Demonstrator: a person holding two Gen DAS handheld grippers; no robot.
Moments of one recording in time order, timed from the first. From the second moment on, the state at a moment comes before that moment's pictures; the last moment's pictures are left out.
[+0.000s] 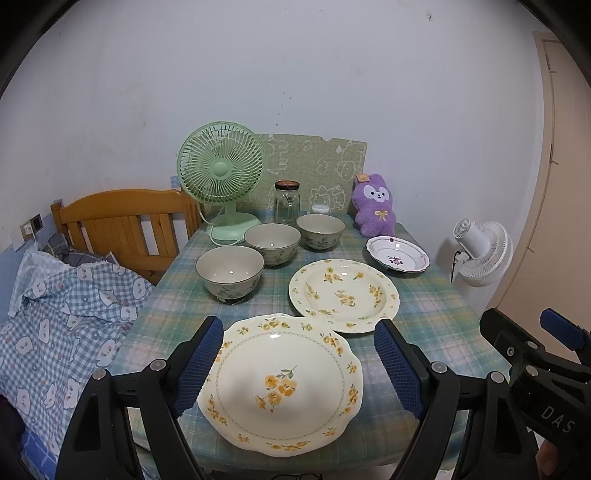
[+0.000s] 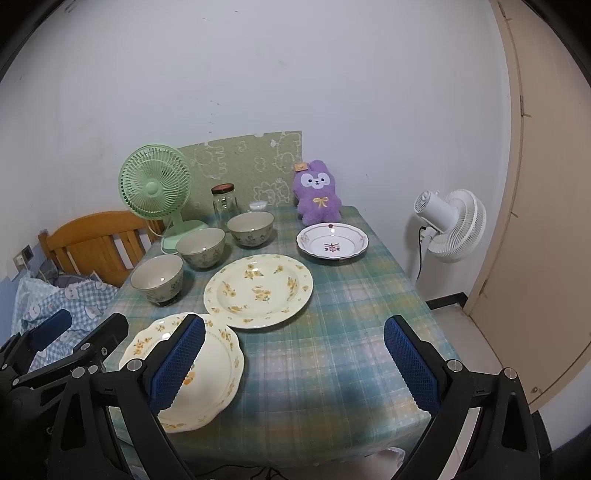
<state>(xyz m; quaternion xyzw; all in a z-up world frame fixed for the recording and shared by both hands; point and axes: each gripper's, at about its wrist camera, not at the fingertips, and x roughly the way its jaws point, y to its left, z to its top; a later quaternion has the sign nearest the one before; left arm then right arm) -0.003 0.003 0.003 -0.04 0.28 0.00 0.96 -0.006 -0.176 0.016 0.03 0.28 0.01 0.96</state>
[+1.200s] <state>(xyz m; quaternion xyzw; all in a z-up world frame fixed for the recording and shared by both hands) -0.006 0.002 0.005 -0.03 0.27 0.01 0.96 -0.007 -0.178 0.015 0.03 0.28 0.01 0.96</state>
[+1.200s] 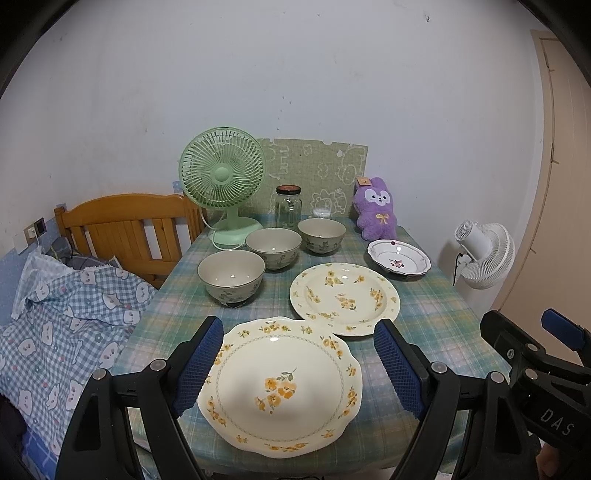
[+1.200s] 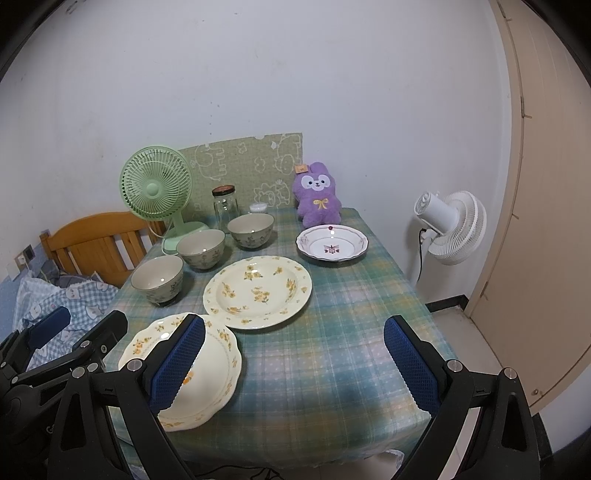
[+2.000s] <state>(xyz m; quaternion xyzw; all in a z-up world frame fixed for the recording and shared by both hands) 0.001 0.006 0.002 -0.02 0.27 0.03 0.96 0.006 -0.166 0.015 0.03 0.29 0.03 0.96</state>
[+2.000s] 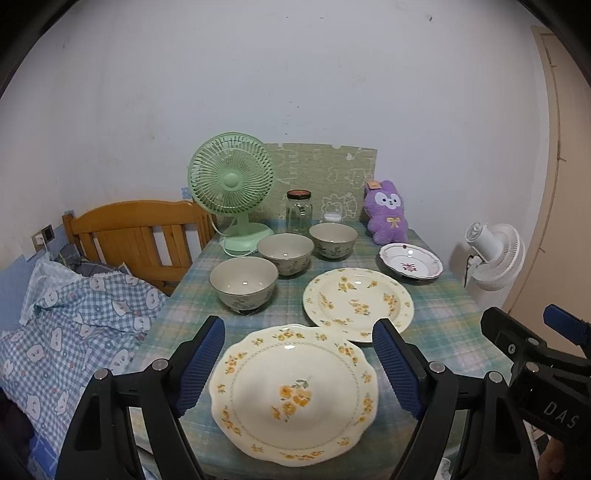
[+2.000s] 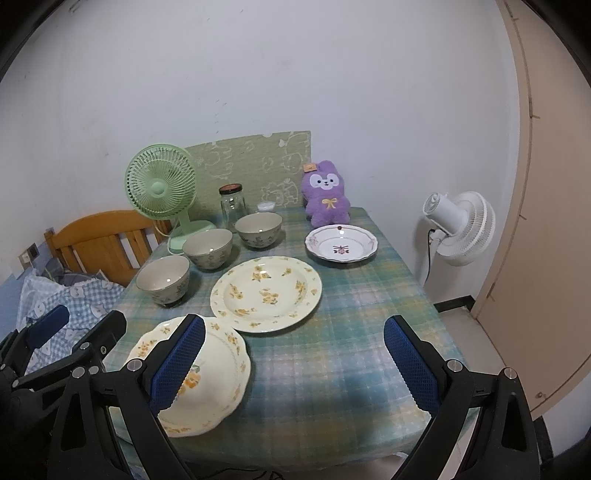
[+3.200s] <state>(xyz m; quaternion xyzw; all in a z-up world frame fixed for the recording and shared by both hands) 0.106 0.069 -0.101 0.01 0.39 0.00 0.92 0.123 -0.089 -0.094 0.03 0.43 0.00 0.90</state>
